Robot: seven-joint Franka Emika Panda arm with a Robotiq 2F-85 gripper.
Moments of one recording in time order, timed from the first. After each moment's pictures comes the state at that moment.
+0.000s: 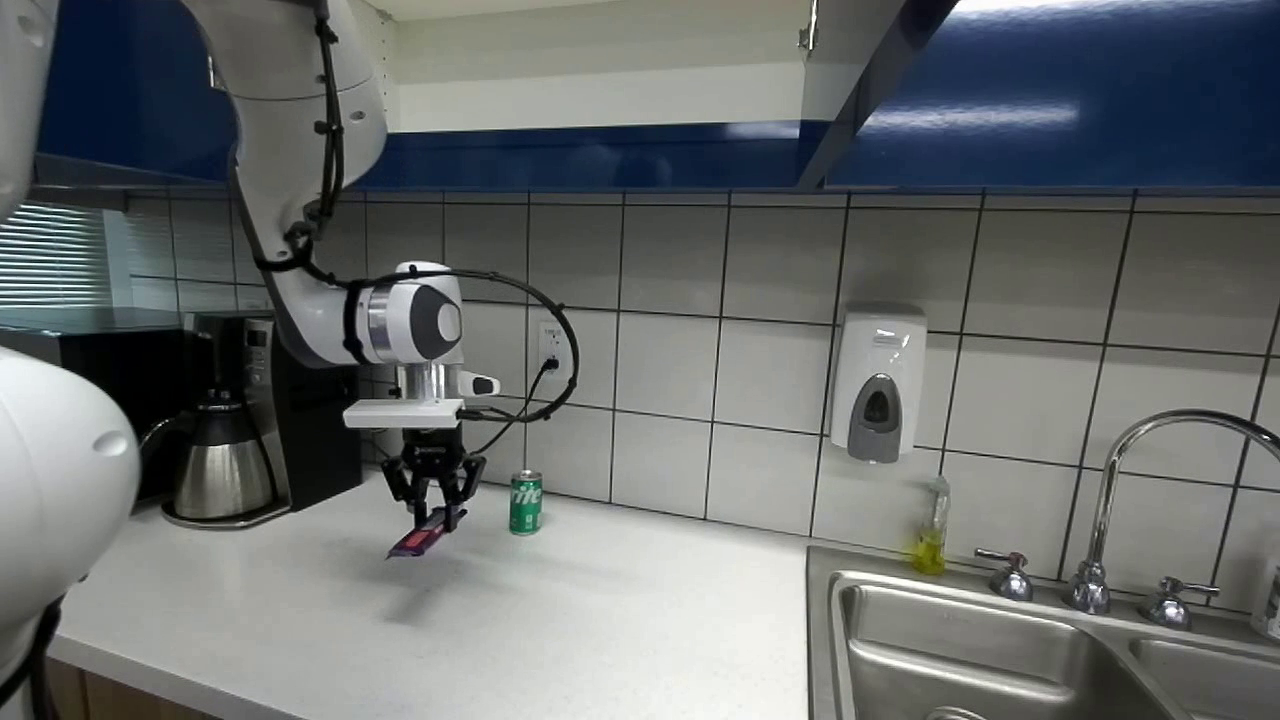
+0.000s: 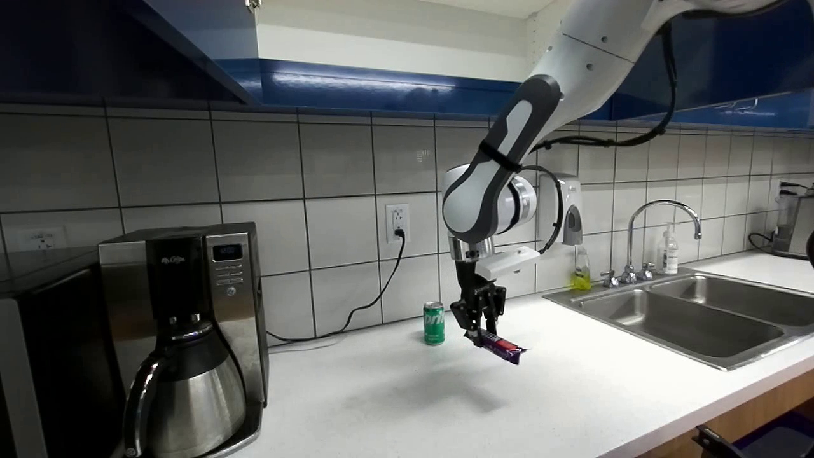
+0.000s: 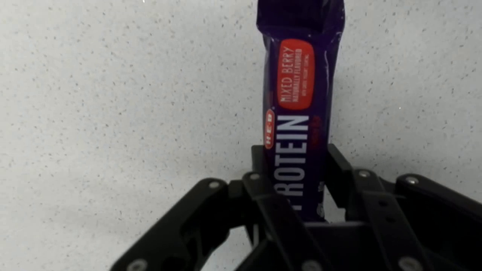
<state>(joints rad) 0.13 0.23 0.07 -2.30 -0.15 2.42 0.05</state>
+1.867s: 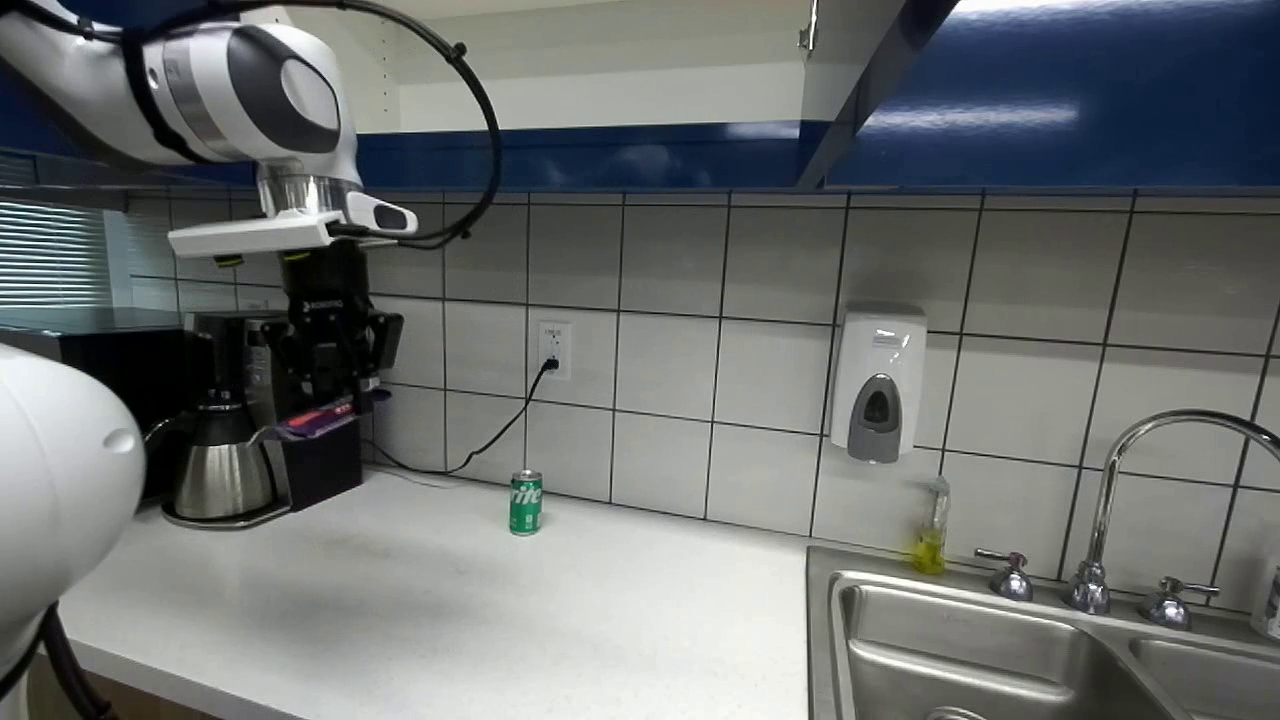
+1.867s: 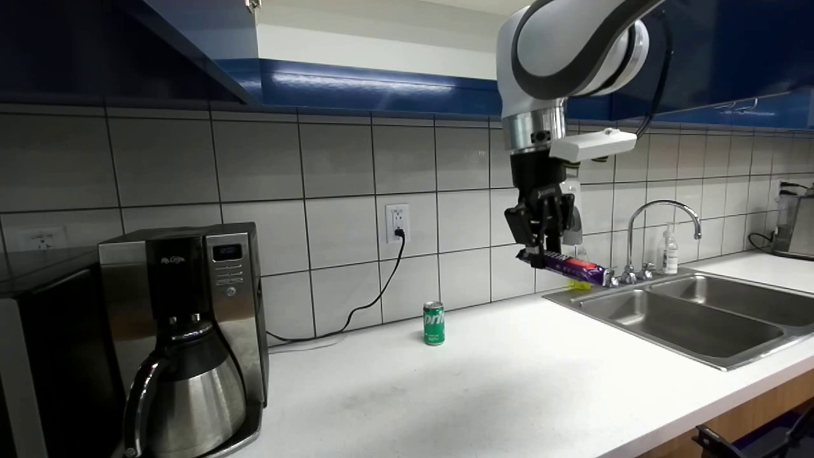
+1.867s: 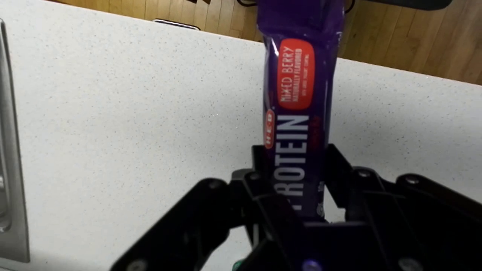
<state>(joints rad) 0.16 -0.60 0.13 -2.62 -0.07 1.99 0.06</state>
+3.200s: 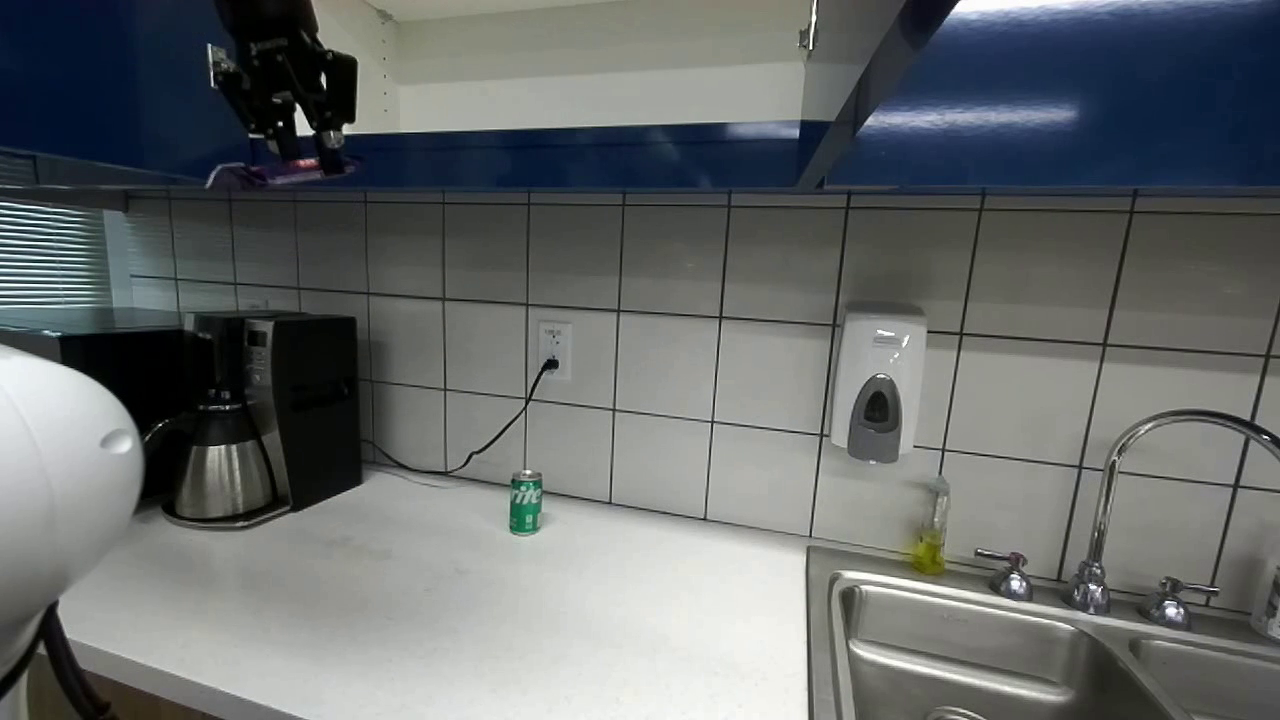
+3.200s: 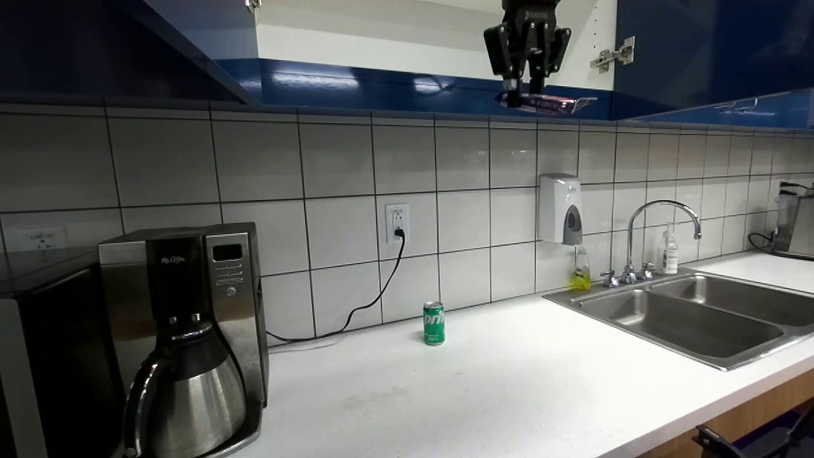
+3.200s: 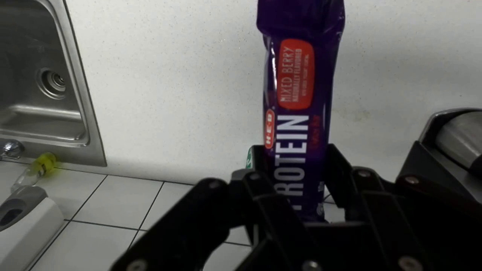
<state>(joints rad) 0.15 -0.68 0.18 -2.11 -0.07 1.62 0.18</state>
